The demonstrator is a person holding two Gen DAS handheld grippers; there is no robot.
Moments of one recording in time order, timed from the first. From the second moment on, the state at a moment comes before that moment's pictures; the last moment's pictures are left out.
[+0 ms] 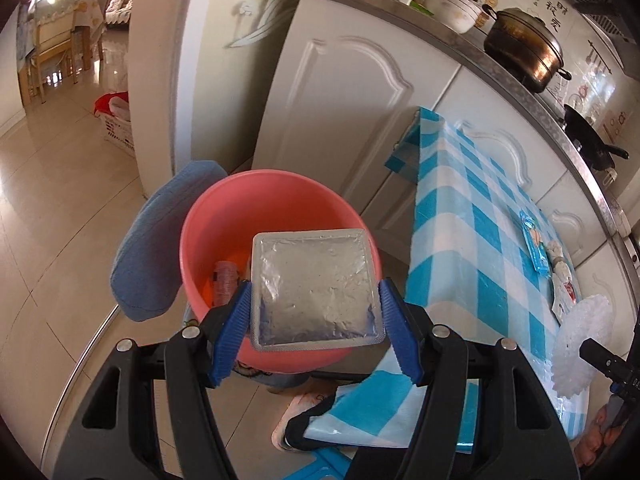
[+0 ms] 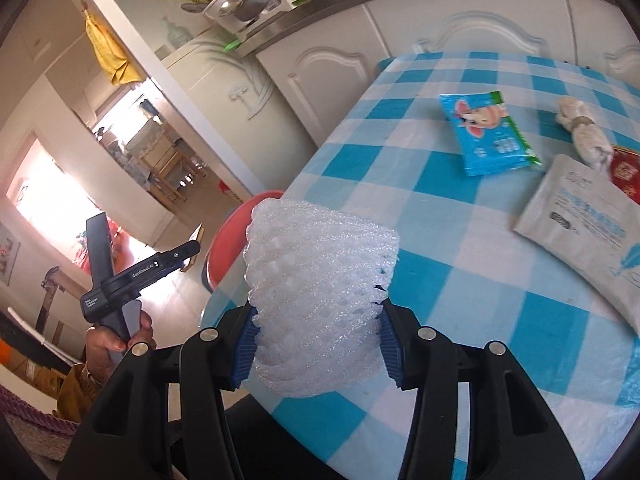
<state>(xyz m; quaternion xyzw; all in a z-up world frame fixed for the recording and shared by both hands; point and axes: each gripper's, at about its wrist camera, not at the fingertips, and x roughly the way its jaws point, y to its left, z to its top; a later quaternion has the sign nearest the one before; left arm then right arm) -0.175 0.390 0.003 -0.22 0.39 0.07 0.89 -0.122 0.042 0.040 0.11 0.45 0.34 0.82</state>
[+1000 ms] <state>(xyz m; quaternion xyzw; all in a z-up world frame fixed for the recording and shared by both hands) -0.124 0.444 -0.024 -0.26 0.39 0.09 0.88 -0.052 0.262 0.016 -0.05 0.49 0.43 0.76</state>
